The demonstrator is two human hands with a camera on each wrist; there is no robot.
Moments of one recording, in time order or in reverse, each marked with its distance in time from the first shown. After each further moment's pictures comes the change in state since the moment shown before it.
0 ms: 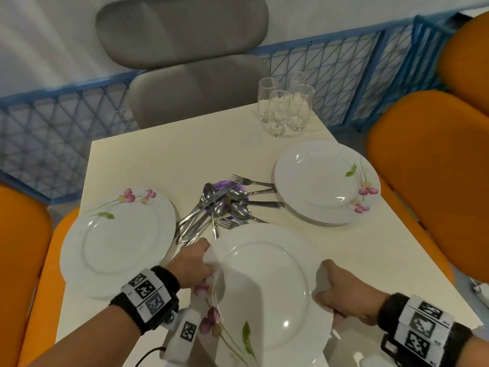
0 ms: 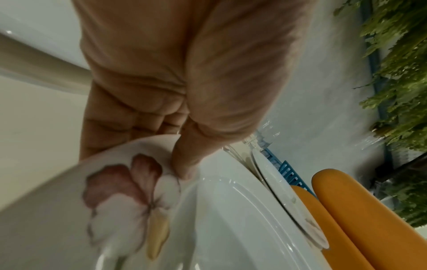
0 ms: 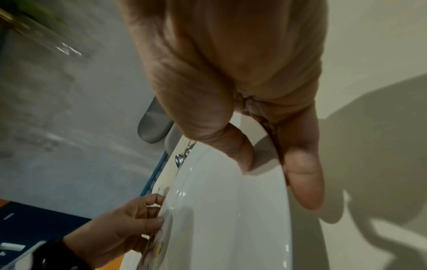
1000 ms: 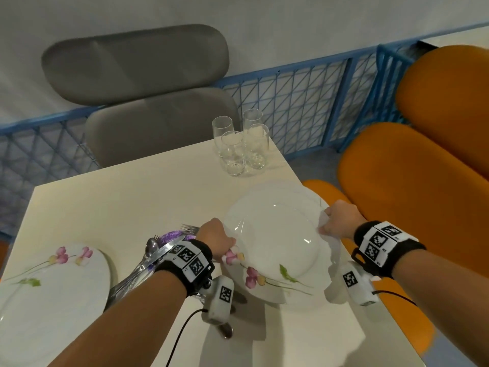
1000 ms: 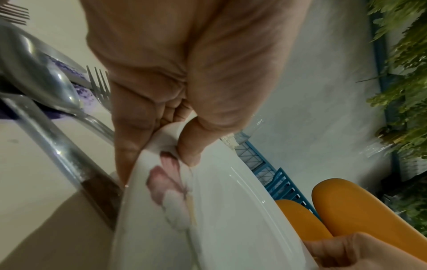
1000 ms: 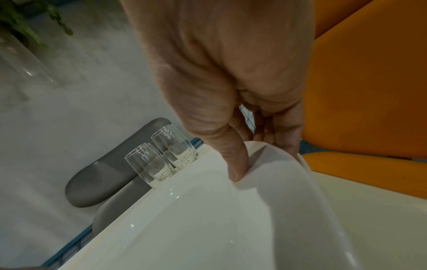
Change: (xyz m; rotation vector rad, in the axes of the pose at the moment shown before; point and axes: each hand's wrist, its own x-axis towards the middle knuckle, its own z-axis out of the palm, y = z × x) left_hand 0.144 0.201 -0.013 0.084 0.137 -0.047; right_hand 0.121 -0.039 -0.244 -0.461 0.585 0.050
